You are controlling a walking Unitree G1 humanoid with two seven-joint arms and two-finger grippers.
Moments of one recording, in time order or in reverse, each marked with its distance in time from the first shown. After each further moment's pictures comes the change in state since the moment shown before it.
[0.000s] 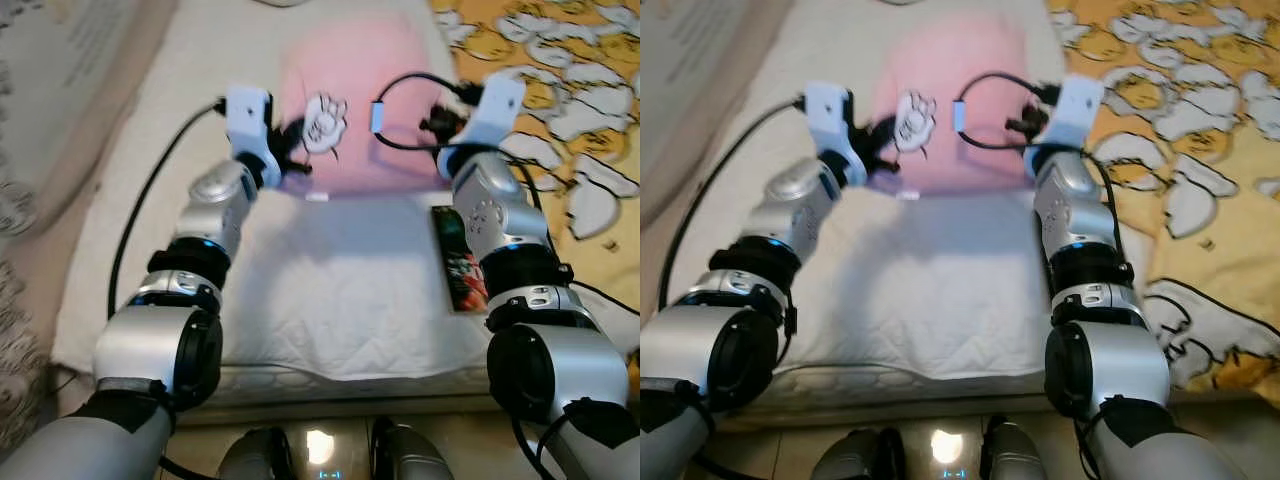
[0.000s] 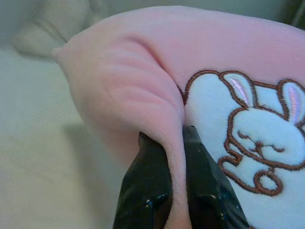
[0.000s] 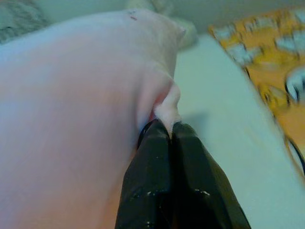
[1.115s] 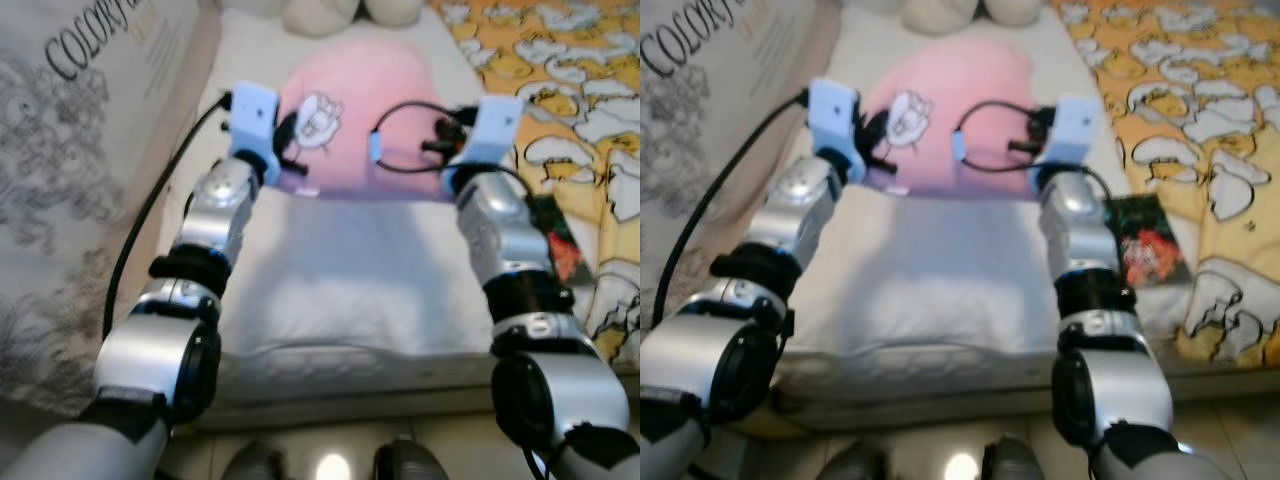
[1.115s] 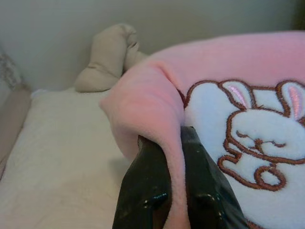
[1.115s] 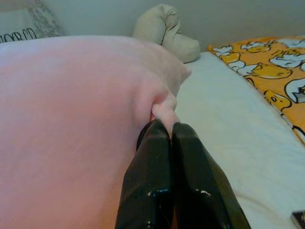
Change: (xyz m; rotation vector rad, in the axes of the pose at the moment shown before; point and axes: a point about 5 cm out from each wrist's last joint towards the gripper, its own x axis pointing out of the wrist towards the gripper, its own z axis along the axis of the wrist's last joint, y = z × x) left arm 0.000 -0.009 -0.008 0.162 0.022 0.070; right arm -0.015 -0.016 -0.022 -0.067 0.022 -0.037
